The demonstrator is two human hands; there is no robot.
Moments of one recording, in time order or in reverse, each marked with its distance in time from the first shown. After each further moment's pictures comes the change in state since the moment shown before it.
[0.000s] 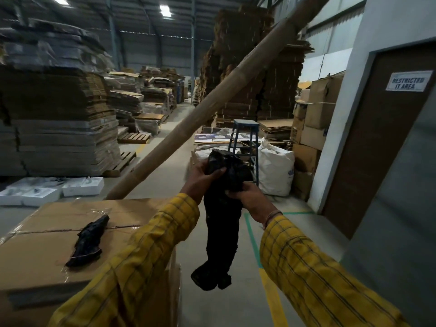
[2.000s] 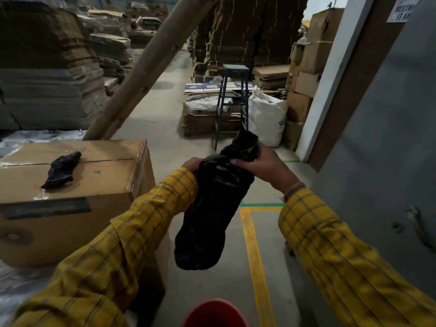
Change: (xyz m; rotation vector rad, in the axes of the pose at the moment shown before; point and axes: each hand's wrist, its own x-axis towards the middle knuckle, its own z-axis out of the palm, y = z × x) left_hand -0.092 -0.094 0.174 0.520 0.057 -0.604; right_hand -0.197 -0.003 -0.179 -0.386 0.055 -0.082
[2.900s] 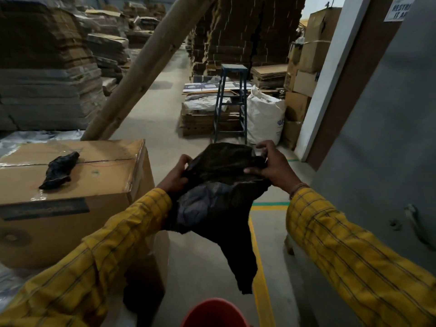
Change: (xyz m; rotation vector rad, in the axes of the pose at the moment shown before) left_hand -0.008 -0.068 -0.034 0.120 -0.025 0.549; right_hand 0.015 0.059 -0.028 -0.347 0.108 -0.090
